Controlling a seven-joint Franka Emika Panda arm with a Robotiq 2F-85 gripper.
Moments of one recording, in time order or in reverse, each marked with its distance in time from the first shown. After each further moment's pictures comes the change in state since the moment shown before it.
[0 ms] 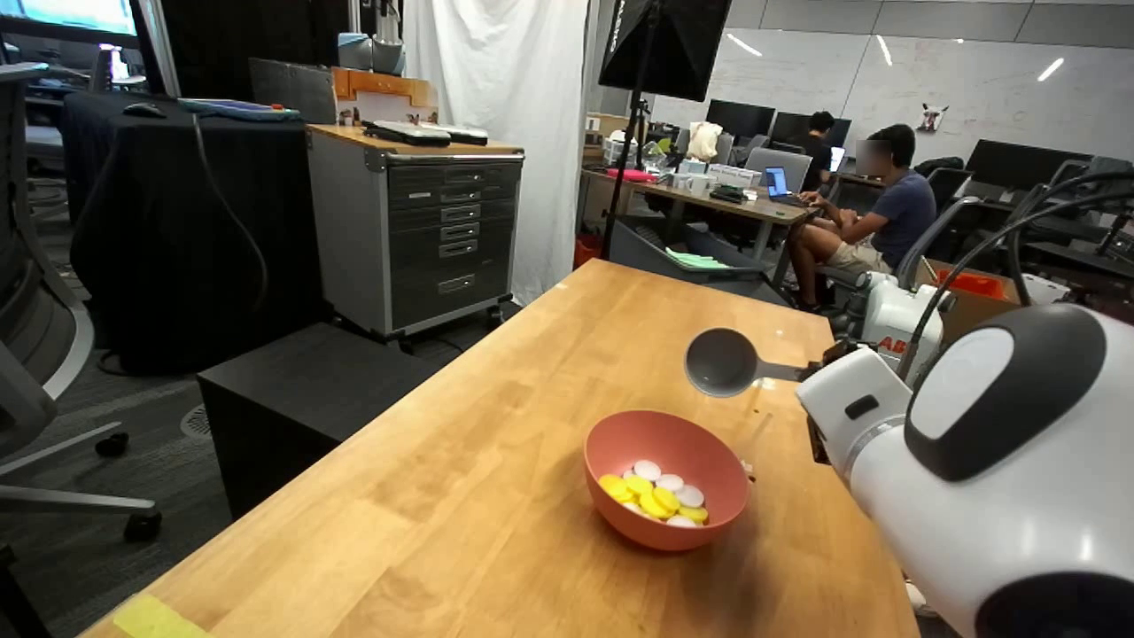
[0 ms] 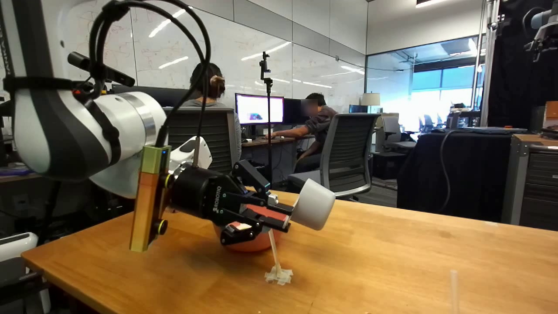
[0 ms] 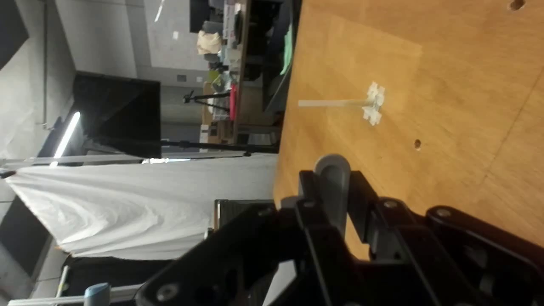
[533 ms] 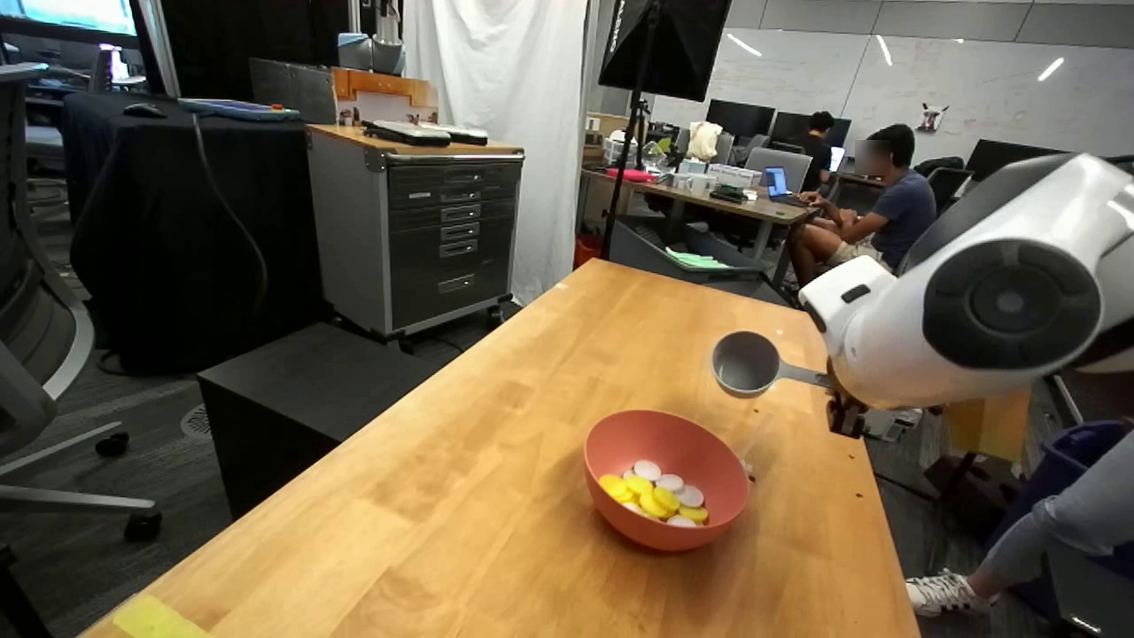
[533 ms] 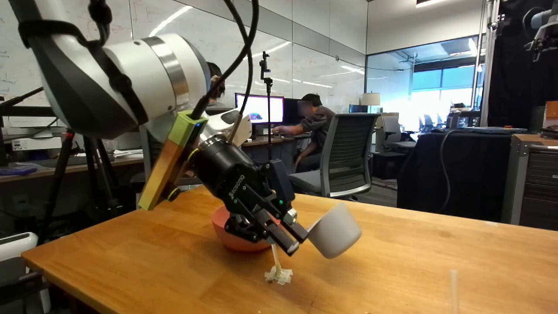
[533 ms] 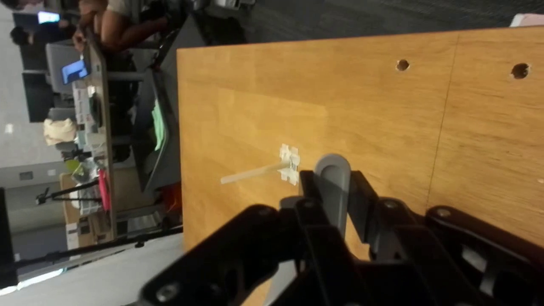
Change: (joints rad) arm -0.105 -0.173 -0.122 0.042 0.301 0.462 -0.285
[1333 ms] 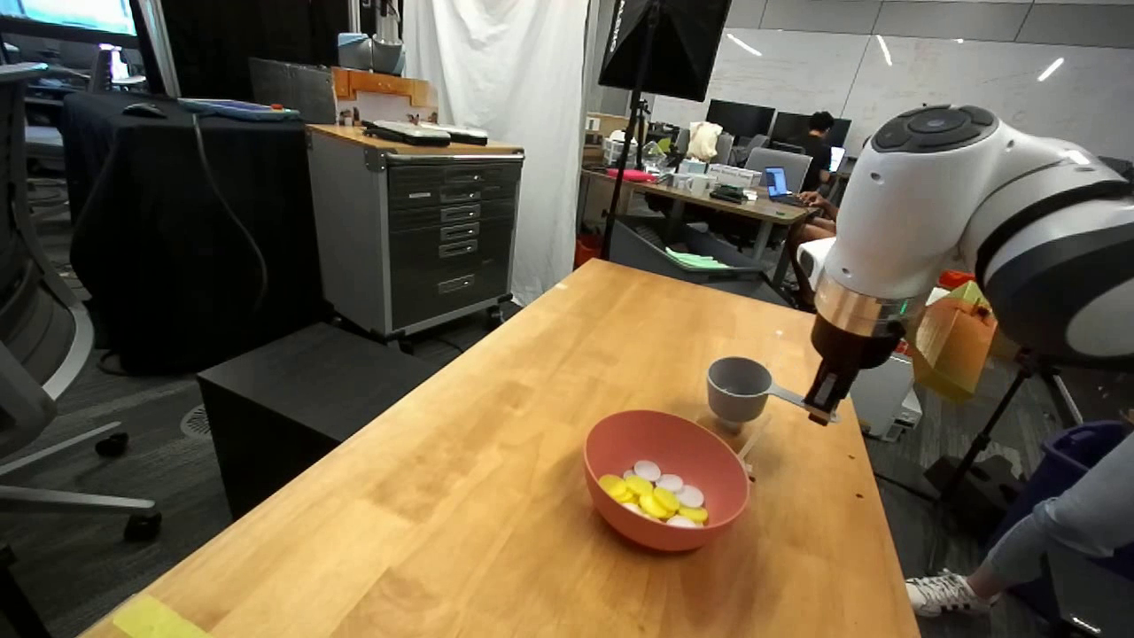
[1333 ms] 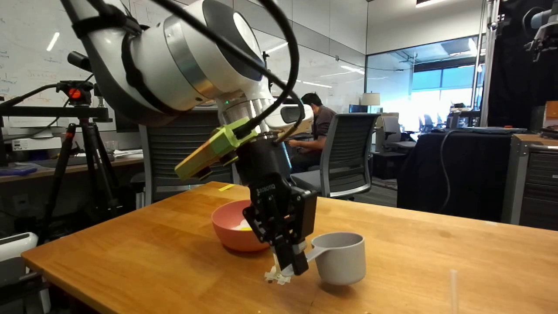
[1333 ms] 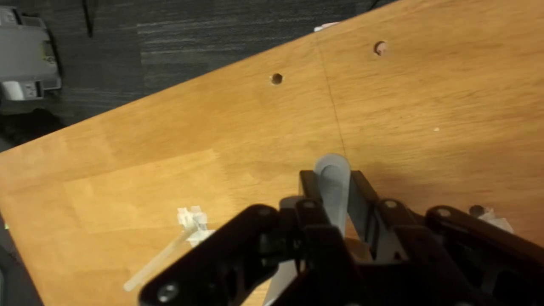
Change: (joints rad) arm -0.061 0.025 -0.153 0.084 0.683 0.390 -0.461
